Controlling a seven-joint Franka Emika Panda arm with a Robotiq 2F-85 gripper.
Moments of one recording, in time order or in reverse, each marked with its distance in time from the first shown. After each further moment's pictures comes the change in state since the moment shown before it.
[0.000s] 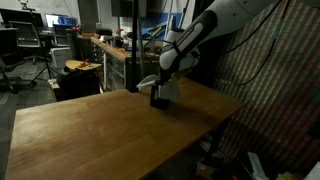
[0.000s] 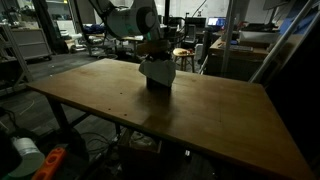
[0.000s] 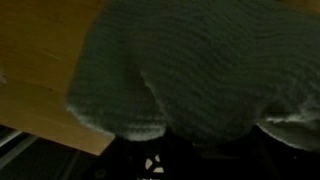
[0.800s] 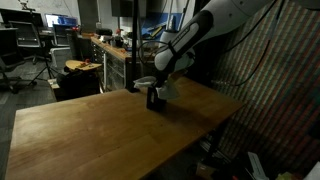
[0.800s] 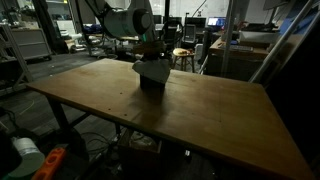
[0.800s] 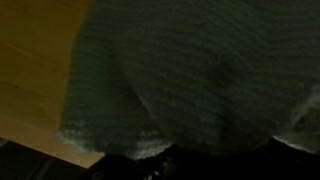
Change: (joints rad) arm 0.008 0.015 0.039 0.017 0.000 -0.065 -0.039
